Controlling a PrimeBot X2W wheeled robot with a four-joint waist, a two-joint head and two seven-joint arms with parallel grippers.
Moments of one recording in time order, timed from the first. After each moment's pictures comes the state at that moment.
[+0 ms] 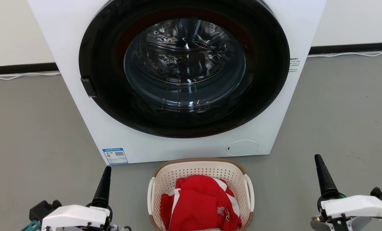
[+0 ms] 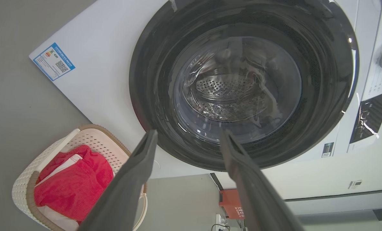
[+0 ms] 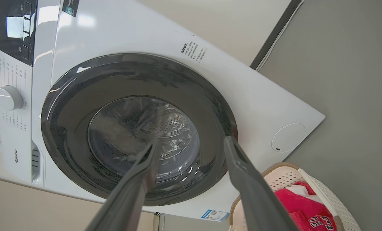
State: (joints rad) left arm -0.05 0.03 0.02 0.31 -1.26 -0.08 0.00; right arm -0.04 -0.06 -0.09 0.24 1.12 0.12 0.01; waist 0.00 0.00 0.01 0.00
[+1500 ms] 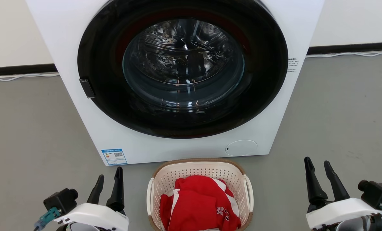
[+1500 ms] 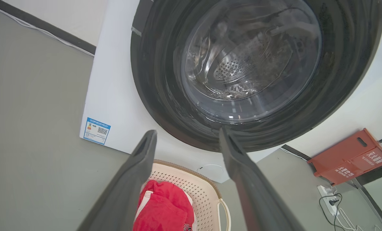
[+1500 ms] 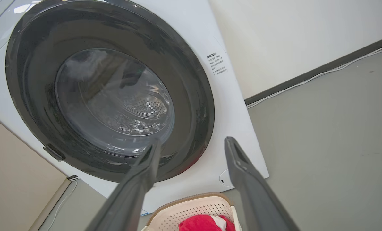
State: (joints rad) left arm -0.05 0.04 -0.03 0.30 -0.63 -0.05 -0.13; right arm -0.02 -0.10 -0.03 0.24 0.52 0.12 -0.12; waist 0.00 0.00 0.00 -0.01
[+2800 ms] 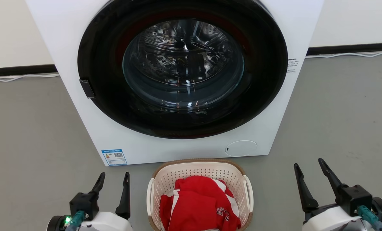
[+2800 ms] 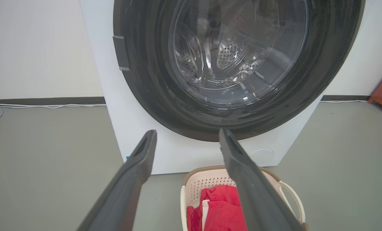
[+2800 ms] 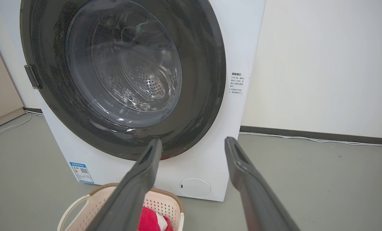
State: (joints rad) left arm -0.03 0.04 -0.04 0.31 -0.15 -0.04 -0.24; right arm -0.02 -0.13 -0.01 0.27 0.06 0.12 -0.23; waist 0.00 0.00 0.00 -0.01
